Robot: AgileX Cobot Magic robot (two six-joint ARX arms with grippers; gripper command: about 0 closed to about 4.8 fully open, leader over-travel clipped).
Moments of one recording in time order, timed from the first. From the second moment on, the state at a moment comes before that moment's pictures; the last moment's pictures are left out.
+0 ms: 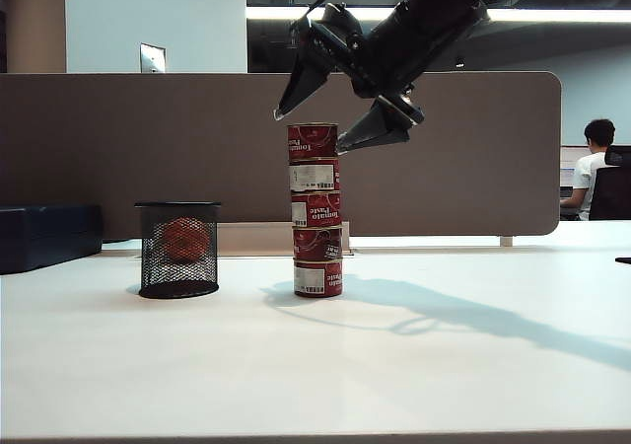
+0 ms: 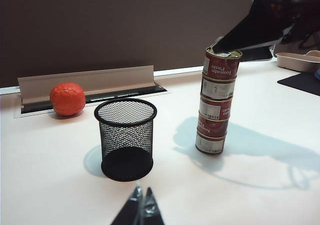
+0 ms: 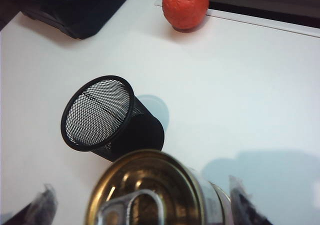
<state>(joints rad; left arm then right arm) 0.00 0.01 0.01 0.05 0.47 -0.02 0.49 1.80 1.43 -0.17 -0.39 0.21</state>
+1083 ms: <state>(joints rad) 0.00 0.01 0.01 0.05 0.47 -0.02 0.49 1.80 1.43 -0.20 -0.35 0.21</state>
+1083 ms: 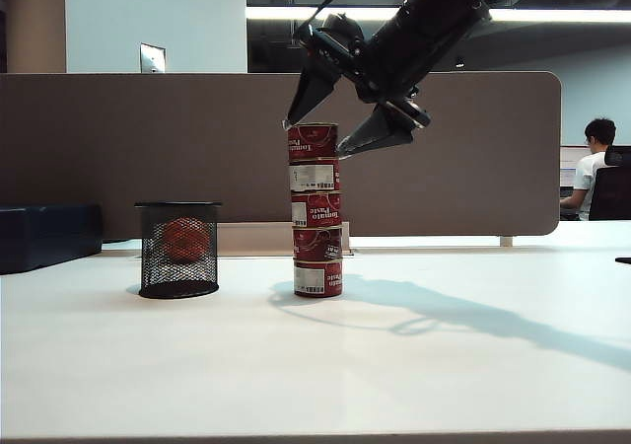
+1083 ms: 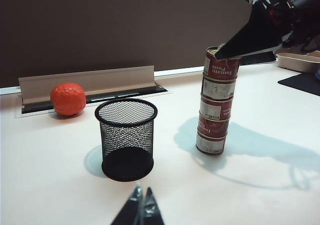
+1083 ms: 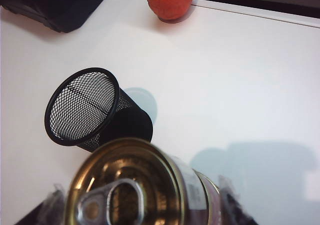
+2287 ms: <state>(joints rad) 0.00 0.01 0.01 0.05 0.47 -0.02 0.49 1.79 1.44 -0.20 -0.36 0.20</state>
